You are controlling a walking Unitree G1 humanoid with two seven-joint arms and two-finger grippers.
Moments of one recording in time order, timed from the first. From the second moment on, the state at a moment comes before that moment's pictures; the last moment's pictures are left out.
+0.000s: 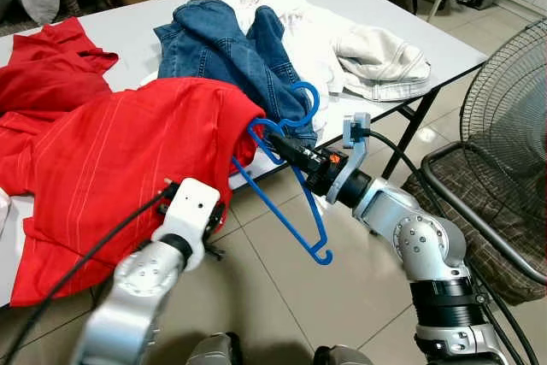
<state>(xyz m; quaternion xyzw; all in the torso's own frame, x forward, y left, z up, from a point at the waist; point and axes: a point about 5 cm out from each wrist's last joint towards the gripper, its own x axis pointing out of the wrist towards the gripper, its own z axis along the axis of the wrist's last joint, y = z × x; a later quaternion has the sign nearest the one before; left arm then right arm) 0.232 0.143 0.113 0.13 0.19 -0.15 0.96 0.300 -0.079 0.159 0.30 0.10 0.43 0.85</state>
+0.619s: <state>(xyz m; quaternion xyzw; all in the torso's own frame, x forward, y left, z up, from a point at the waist) 0.239 0.135 0.104 0.09 0.18 -0.12 0.97 0.301 -0.080 0.161 0.30 0.10 0.43 0.85</state>
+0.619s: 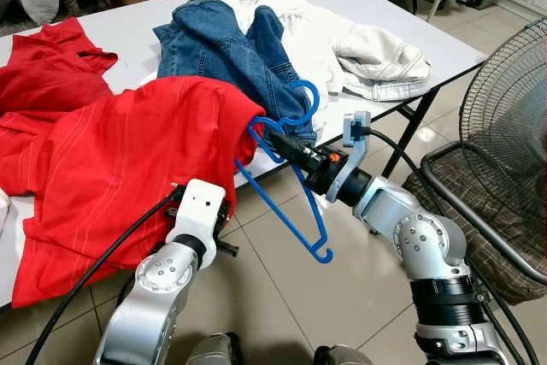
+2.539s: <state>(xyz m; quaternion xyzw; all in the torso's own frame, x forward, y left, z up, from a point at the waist) 0.228 0.219 0.197 0.08 0.11 -0.22 0.97 0.349 -0.038 0.151 0.40 0.12 0.34 0.84</state>
